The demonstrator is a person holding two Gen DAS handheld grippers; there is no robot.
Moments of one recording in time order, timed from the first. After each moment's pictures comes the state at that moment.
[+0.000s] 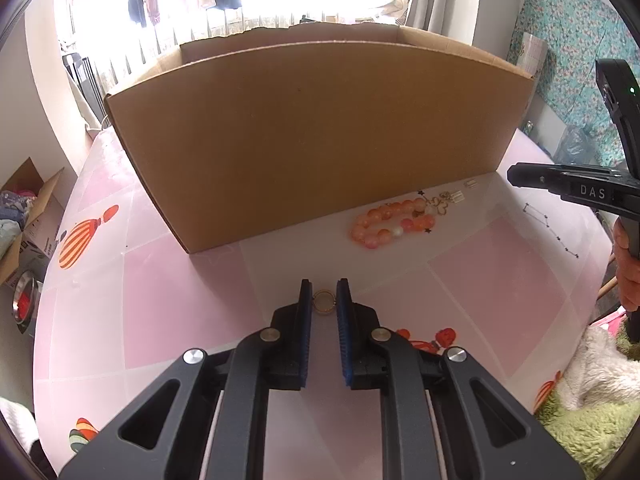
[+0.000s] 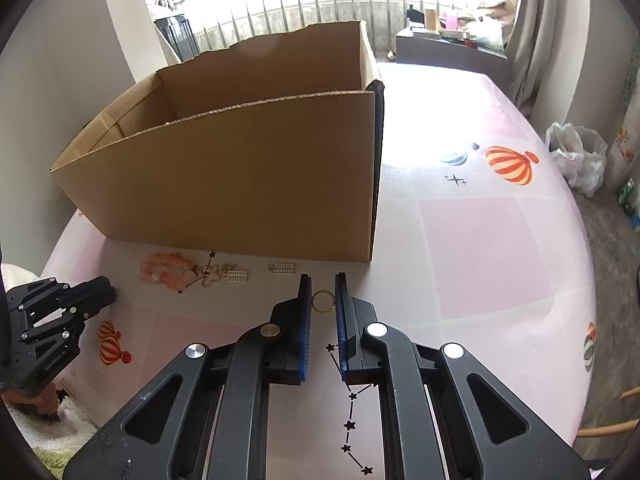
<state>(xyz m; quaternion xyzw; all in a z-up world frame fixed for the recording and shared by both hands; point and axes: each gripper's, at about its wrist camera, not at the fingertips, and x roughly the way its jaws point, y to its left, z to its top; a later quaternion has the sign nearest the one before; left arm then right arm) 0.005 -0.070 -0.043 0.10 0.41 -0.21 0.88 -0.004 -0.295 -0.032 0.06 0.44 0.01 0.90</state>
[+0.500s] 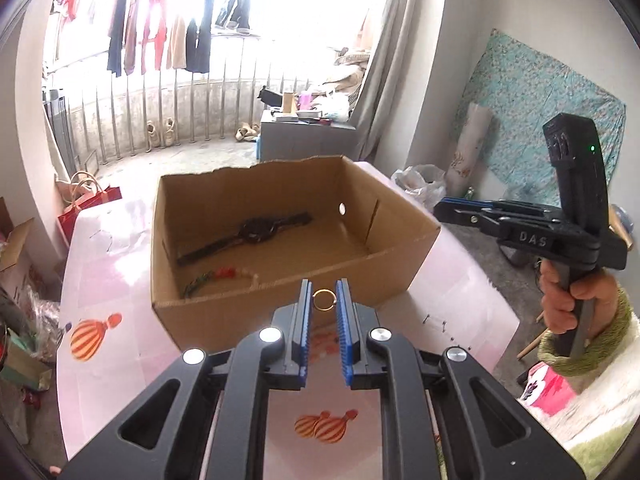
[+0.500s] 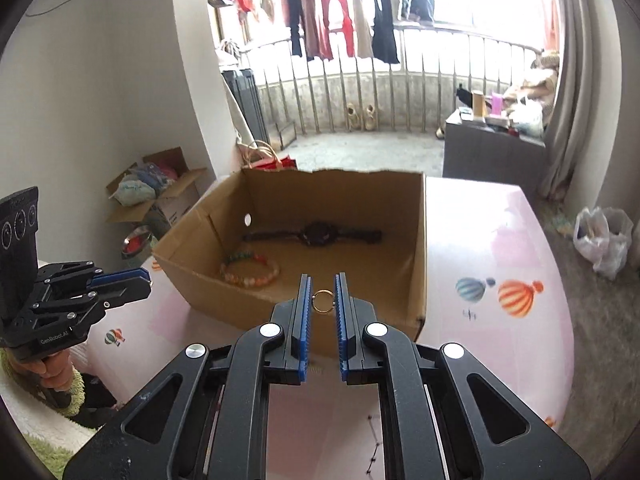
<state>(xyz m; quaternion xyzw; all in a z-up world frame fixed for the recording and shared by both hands) 0.006 -0.056 0.082 0.03 0.31 -0.32 0.89 -0.009 -0.277 0.086 0.02 0.32 0.10 0.94</state>
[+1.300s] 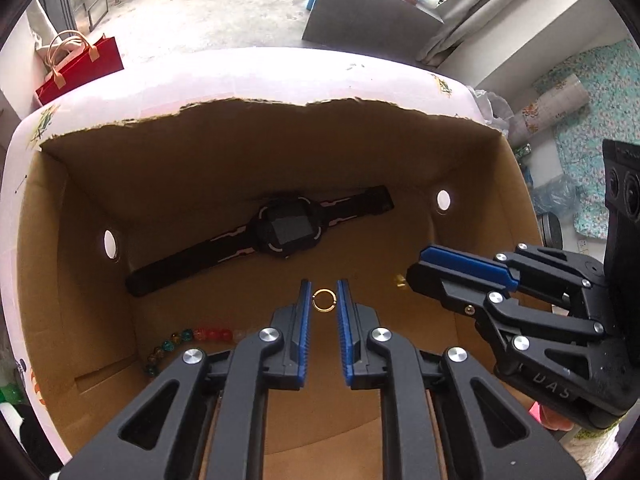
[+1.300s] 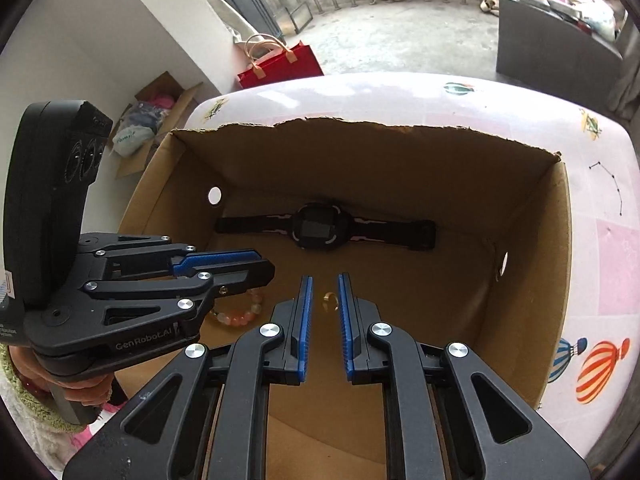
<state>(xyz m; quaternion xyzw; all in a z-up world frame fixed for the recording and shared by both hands) 0.248 -0.132 0.019 -0.02 0.61 -0.23 0.76 0.199 -0.262 0.021 0.08 0.56 0.17 0.81</state>
